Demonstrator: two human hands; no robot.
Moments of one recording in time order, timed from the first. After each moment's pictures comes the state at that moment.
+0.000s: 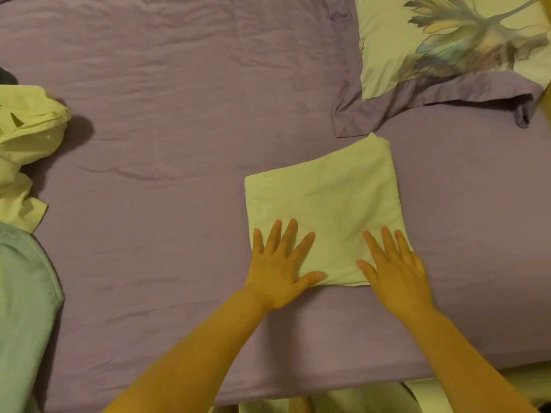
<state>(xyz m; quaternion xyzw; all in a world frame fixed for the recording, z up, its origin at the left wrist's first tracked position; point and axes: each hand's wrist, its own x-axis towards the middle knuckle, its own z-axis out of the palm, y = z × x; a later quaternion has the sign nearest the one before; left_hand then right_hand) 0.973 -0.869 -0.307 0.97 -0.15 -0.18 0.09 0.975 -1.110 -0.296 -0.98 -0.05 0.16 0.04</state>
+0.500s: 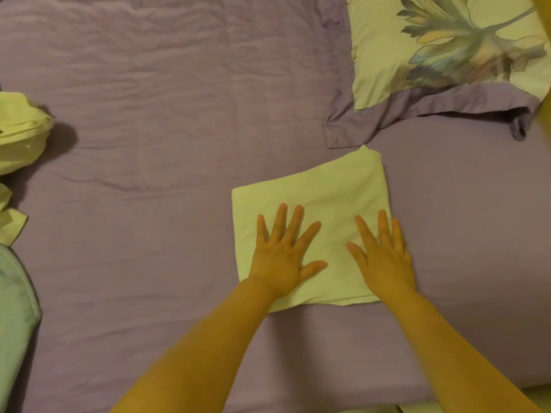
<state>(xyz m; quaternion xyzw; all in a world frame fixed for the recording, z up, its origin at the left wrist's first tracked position) 1.023 -0.897 -0.316 0.97 -0.15 -0.16 0.08 1.031 -1.108 -0.299 -0.97 0.03 0.22 0.11</state>
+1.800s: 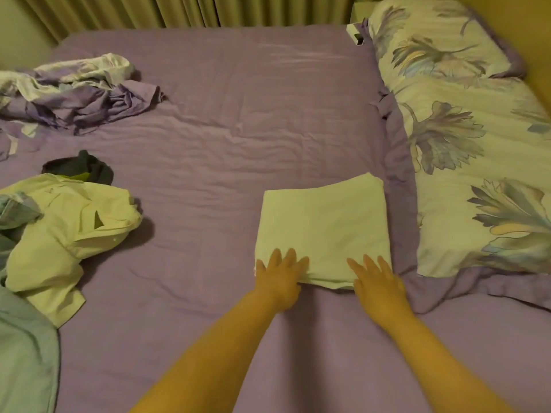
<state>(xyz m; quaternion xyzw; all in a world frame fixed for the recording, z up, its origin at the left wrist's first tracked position) 1.230 -0.783 -0.257 0.95 0.03 -0.30 0.10 1.269 -0.994 -0.264 -0.96 -0.13 0.24 0.07</state>
